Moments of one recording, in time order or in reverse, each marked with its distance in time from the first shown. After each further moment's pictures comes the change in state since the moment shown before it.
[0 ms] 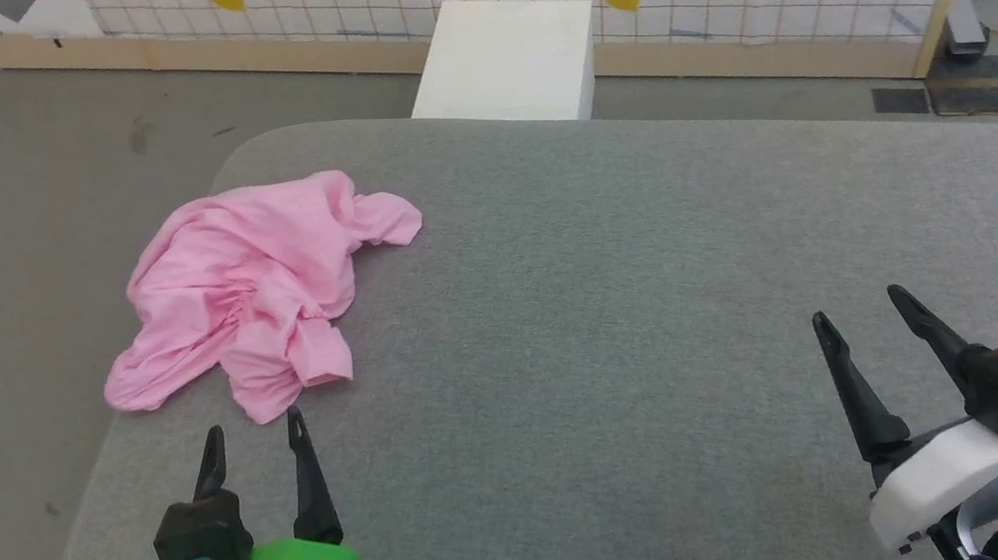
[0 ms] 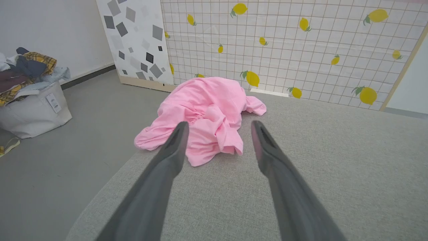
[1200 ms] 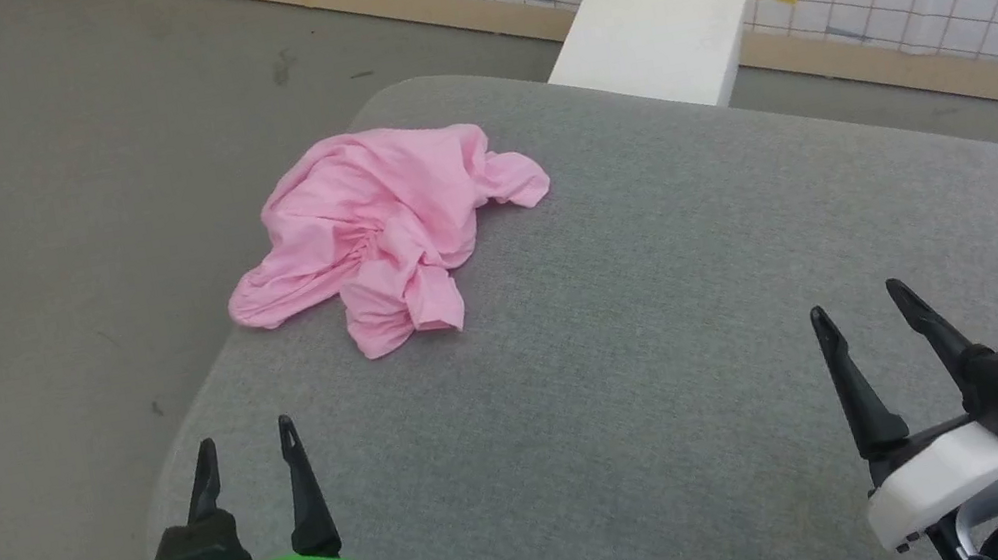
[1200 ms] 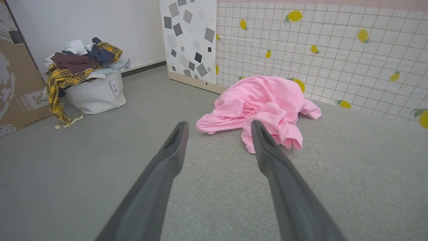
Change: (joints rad) left arm 0.016 0.000 -0.012 0.017 -0.029 0.049 -0.077; right arm 0.000 0.001 0.005 -0.005 0.000 0.000 -0.032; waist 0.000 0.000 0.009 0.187
